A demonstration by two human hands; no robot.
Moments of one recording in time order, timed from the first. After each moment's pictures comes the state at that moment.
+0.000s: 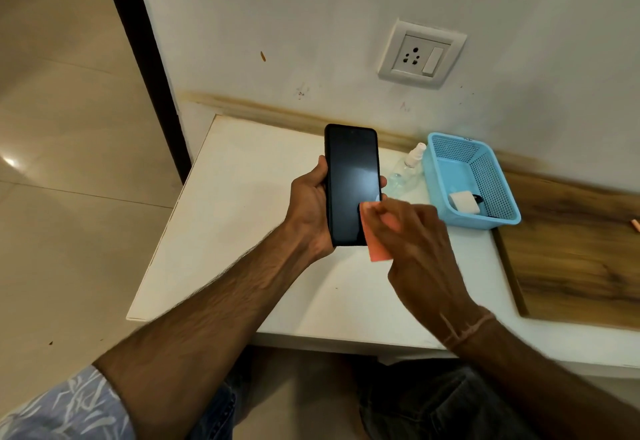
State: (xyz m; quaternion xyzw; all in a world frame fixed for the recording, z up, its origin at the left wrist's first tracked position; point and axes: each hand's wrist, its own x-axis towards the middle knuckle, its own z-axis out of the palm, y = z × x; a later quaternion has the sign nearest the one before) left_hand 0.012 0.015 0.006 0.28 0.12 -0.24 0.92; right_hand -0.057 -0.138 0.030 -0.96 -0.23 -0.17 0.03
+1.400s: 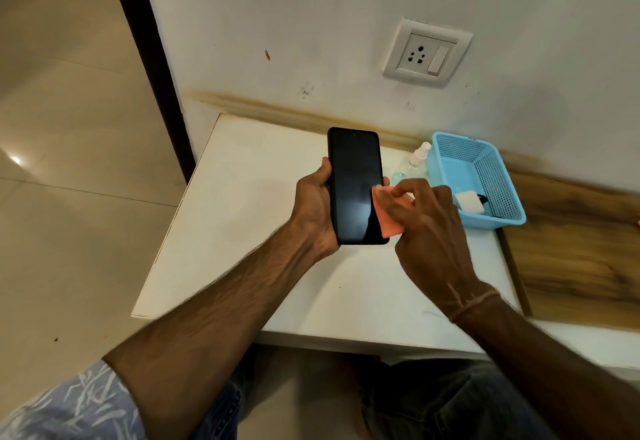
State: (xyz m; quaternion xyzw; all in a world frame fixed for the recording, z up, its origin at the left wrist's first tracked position) left_hand 0.014 0.016 0.007 0.28 0.13 -0.24 0.92; right_hand -0.034 -0.135 0.042 -0.97 -0.17 -0.17 0.05
